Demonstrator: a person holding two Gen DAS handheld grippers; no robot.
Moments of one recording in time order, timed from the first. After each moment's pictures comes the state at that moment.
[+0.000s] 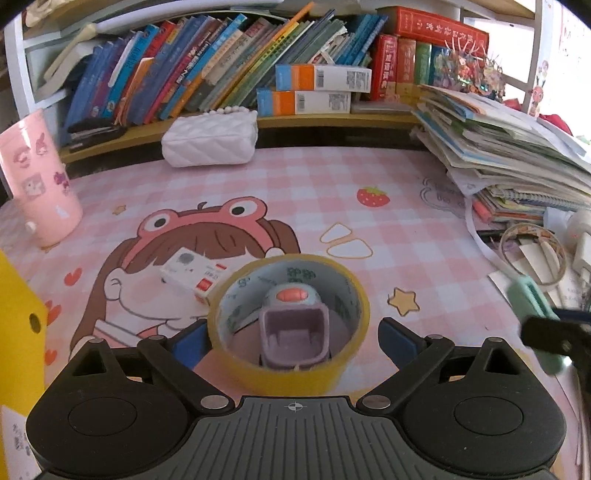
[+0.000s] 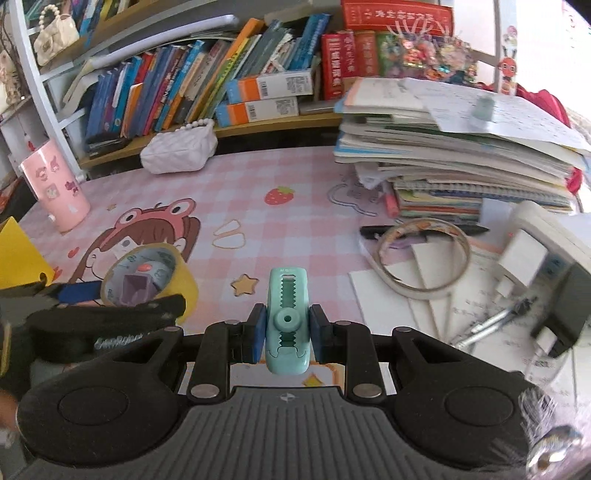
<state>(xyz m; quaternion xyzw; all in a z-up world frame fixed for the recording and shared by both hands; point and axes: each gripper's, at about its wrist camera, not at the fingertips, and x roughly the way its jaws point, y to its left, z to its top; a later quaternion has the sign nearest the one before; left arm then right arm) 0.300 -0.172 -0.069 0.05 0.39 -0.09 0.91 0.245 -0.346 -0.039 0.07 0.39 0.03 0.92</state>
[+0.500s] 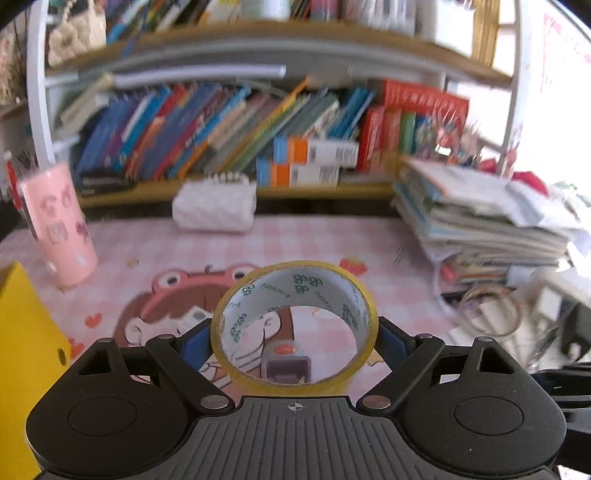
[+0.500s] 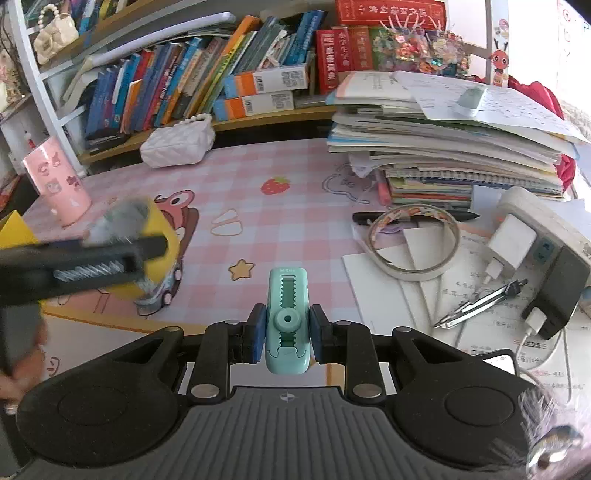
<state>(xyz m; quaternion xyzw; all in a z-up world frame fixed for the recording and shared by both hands) 0.260 -0.158 -0.012 0.02 0.31 -0.11 0.95 0.232 -0.343 -0.039 0.08 0.39 0.04 0.92</state>
